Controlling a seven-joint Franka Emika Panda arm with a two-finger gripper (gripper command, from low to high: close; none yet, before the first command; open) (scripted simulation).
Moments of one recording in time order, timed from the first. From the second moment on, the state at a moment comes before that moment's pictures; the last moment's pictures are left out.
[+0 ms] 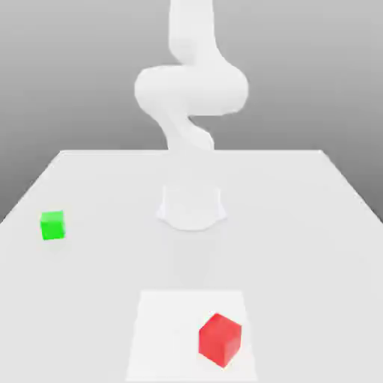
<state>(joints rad) -0.04 -0.71 0.04 -2.33 -0.01 2.34 0.88</state>
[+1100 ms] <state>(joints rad) -0.09 0.33 0.16 -2.55 -0.19 2.87 1.68</state>
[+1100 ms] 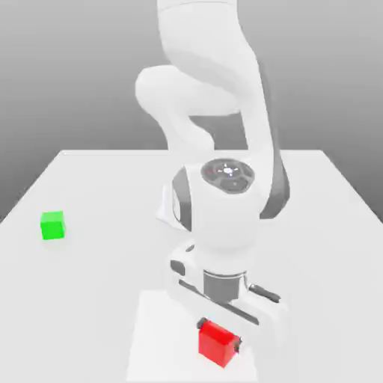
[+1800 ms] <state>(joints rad) -0.64 -0.04 -0.11 -2.73 -0.18 2.69 1.99</state>
